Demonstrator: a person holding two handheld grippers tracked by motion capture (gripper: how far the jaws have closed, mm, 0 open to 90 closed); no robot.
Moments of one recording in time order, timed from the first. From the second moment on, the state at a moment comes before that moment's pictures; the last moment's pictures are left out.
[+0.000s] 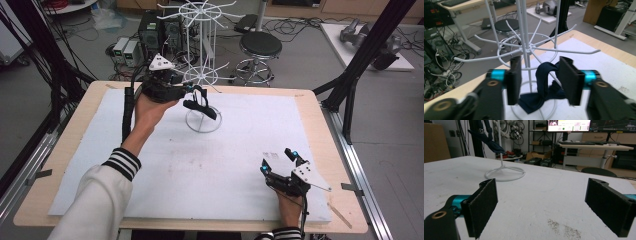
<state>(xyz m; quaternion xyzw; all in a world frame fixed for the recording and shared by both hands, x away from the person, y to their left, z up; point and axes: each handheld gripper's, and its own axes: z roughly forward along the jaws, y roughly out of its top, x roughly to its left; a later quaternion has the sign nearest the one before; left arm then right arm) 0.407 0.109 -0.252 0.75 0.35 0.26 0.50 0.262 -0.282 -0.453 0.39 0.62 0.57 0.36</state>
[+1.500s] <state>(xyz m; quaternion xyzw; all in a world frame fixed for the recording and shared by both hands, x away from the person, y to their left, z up) 0.272 0.288 -0.444 0.60 0.32 0.36 0.64 0.260 -0.282 -0.453 0.39 0.61 0.57 0.38</state>
